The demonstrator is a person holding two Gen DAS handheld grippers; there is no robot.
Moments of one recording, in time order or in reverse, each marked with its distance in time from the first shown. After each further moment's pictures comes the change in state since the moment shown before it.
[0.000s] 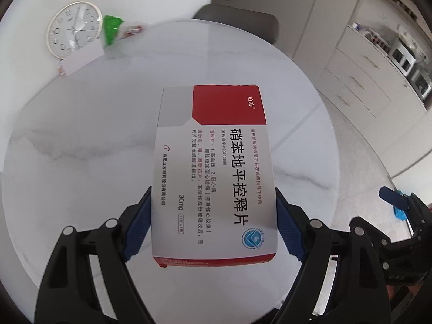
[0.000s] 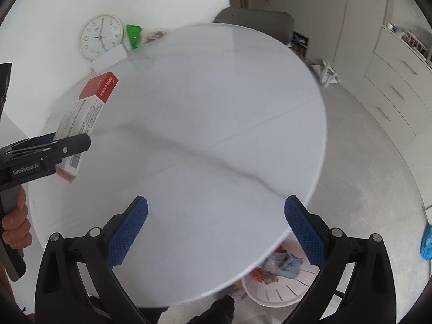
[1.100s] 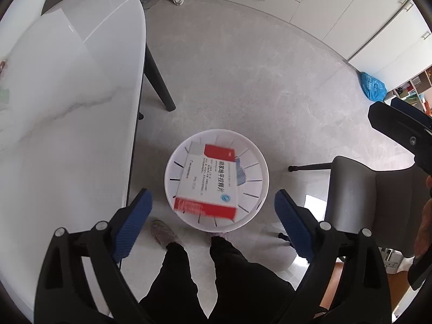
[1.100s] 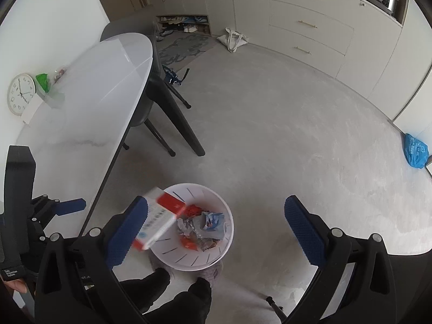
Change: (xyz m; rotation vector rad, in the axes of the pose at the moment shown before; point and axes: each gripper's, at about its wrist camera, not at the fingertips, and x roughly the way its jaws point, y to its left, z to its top) left arm 0.094 -0.297 -0.113 0.458 0.327 -0.168; right arm -0.051 -0.246 -0.150 0.385 0.013 -0.184
